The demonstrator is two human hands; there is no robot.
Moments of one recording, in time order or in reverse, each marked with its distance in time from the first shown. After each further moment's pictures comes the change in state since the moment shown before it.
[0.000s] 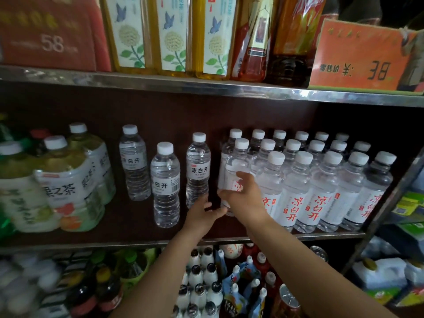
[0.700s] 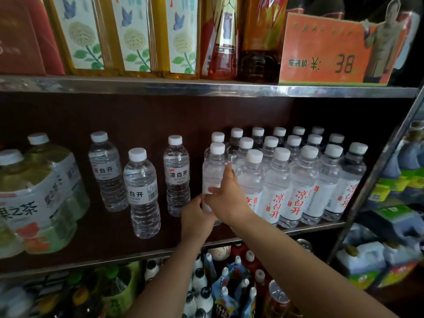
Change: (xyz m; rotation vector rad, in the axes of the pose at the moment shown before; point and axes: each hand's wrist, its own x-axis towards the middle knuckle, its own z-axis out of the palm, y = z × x) left_hand 0.000 0.017 0.034 0.323 0.208 0.286; right_hand 0.010 -0.008 -0.007 -0.269 -0.106 -0.076
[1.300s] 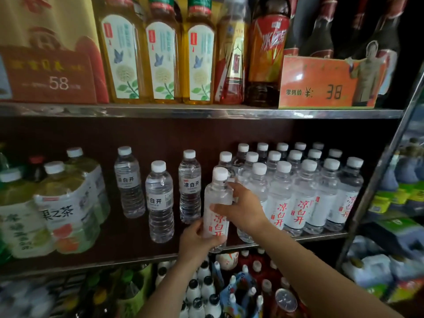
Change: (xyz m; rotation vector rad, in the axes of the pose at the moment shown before) left_hand -0.044 -0.021 -0.030 -0.483 -0.119 -0.226; right_hand -0.027 -0.003 -0.022 0.048 0.059 -0.114
